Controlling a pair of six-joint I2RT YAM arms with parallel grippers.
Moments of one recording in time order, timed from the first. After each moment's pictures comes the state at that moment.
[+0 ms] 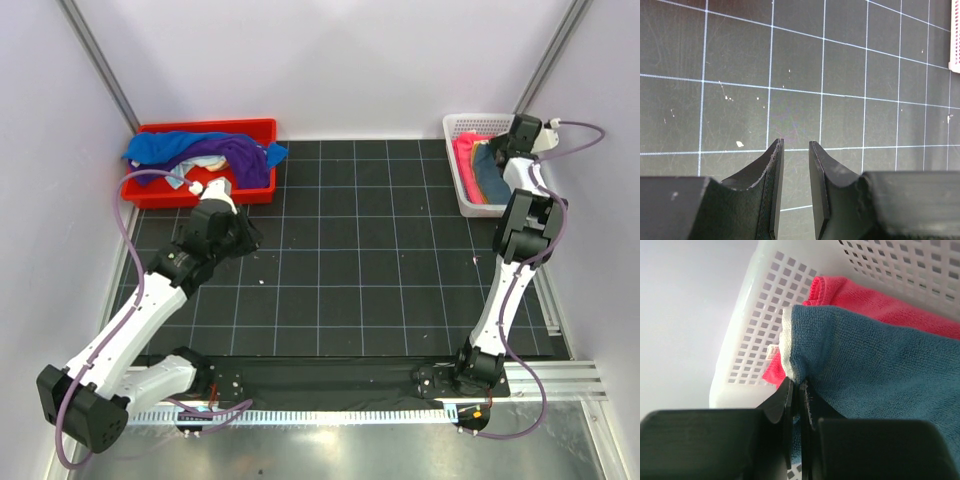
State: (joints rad) left arm -0.47 1.01 0.95 -0.53 -0.14 -0.63; right arm -0.30 2.34 1.95 -0.06 0.12 0.95
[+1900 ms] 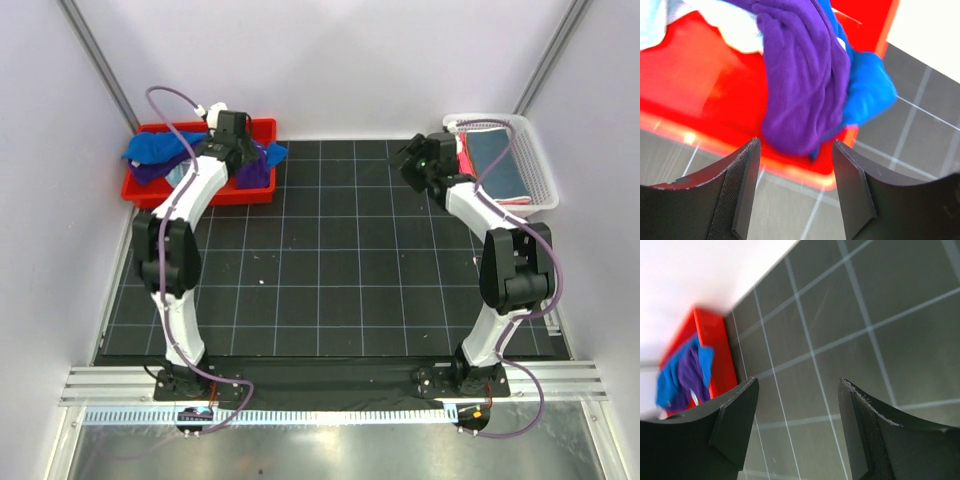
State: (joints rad) left arm -0.23 1.92 1.73 -0.48 -0.38 -0.55; right arm 0.12 1.80 1.34 -0.04 -0.05 0.87
